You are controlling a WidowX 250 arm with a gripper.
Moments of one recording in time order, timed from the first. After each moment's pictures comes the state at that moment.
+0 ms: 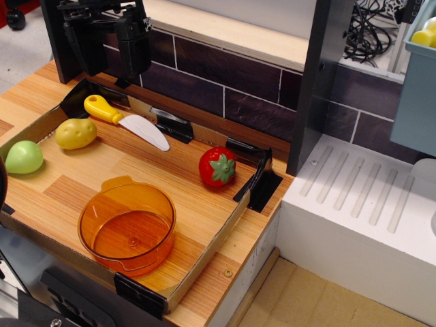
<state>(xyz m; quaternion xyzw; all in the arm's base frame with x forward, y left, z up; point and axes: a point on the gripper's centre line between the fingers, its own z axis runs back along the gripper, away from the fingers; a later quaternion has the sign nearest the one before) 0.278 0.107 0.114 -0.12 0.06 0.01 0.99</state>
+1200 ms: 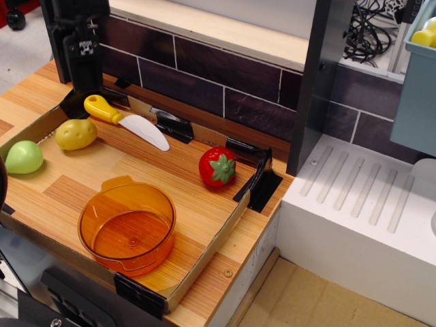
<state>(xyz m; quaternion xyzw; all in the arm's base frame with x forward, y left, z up) 0.266 0.147 0.091 -0.12 0.08 -0.26 0.95</state>
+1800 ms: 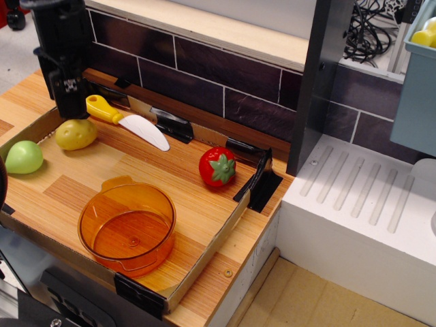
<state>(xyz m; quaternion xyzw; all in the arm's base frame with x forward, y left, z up) 0.266 0.170 0.050 -0.06 0.05 -0.27 0.96</state>
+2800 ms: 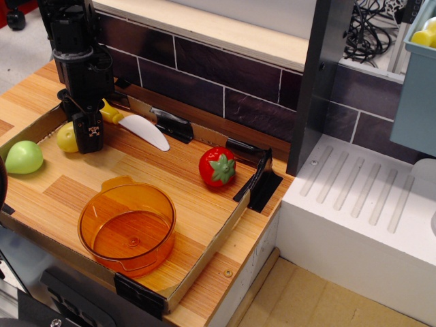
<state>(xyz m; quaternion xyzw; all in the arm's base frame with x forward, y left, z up) 0.268 0.162 0.003 -0.04 0.07 -0.28 0.96</state>
